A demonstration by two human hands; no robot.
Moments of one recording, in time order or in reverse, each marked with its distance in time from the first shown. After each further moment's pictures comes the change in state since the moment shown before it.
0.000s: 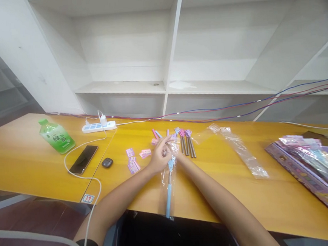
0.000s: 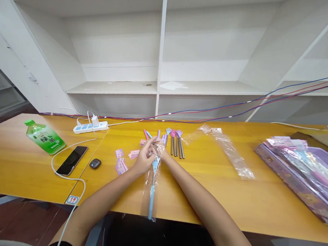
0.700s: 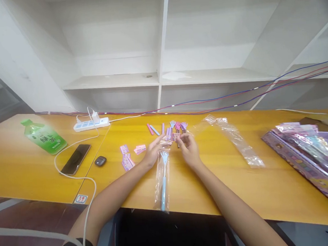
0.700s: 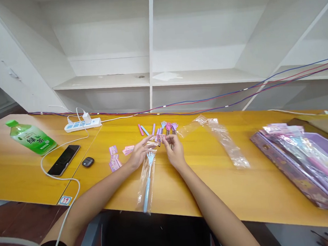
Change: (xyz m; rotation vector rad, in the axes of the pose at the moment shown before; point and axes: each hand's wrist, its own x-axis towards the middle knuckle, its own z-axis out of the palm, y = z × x) left_hand 0.008 -0.040 0.006 -0.566 -0.074 -0.277; right_hand -0.046 0.044 -0.056 0.275 0.295 -0.219
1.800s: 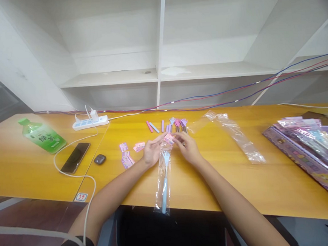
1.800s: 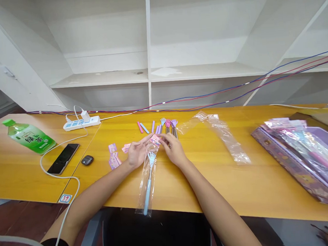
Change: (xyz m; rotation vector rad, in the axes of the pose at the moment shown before) left_hand -0.007 0.015 0.015 -0.385 -0.055 -0.109; right_hand 0.002 -0.009 -0.015 -0.337 -0.254 -0.222
